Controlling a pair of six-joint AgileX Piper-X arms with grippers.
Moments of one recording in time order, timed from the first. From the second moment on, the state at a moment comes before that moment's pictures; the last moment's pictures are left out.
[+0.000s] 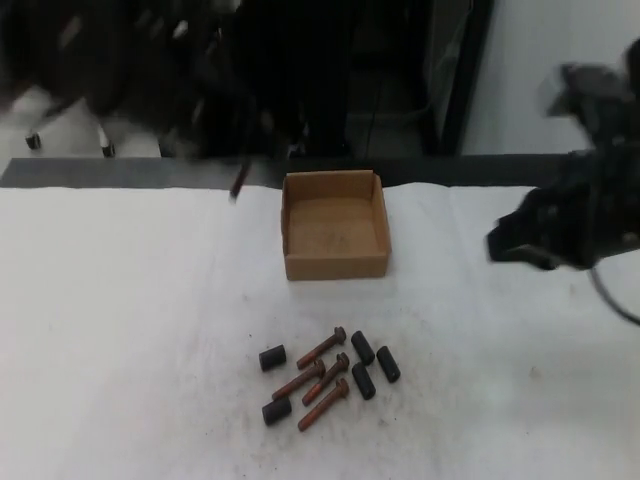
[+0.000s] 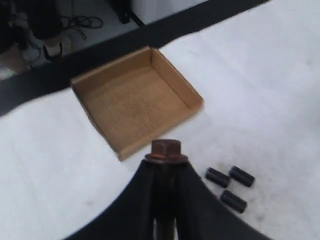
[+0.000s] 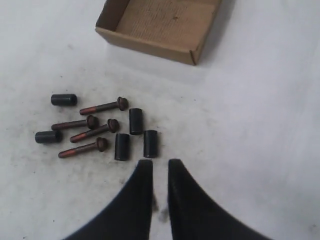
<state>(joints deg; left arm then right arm) -24.0 67.9 -59.9 32.0 16.0 4.5 15.9 72.0 -54.7 40.6 -18.1 0.4</state>
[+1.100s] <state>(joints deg) -24.0 30.1 -23.2 11.9 22.0 -6.2 28.8 101.0 -65.3 41.2 -6.0 -3.0</state>
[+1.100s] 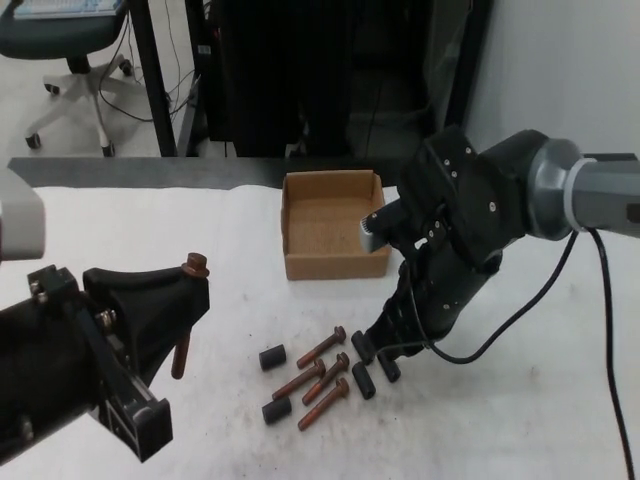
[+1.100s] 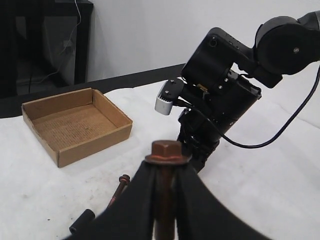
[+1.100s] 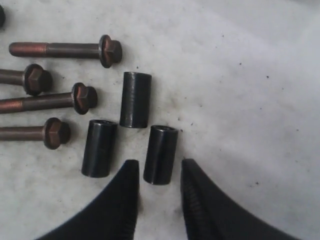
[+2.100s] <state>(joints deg) -24.0 30.1 -23.2 11.5 21.9 -6.2 29.3 108.0 -65.9 37.4 -5.5 -4.5</state>
